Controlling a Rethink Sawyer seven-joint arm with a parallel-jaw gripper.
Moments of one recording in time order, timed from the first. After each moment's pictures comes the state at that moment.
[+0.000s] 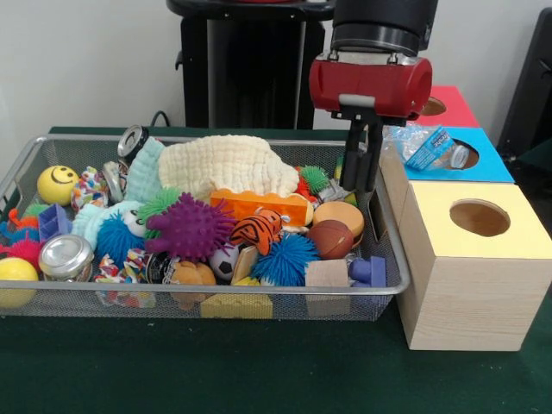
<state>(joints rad) -0.02 -0.67 -0.15 1.56 -0.07 0.14 2.41</state>
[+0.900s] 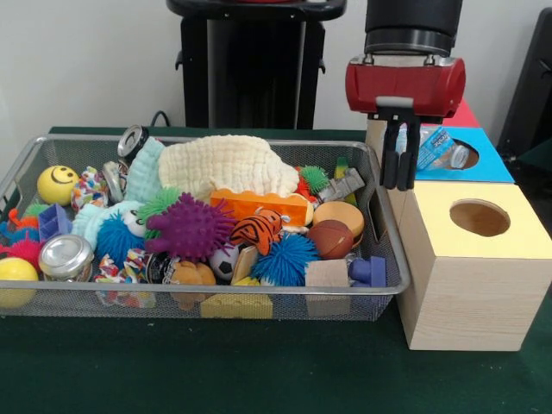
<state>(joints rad) -0.02 -0.70 -0.08 1.60 -0.11 0.14 2.41</state>
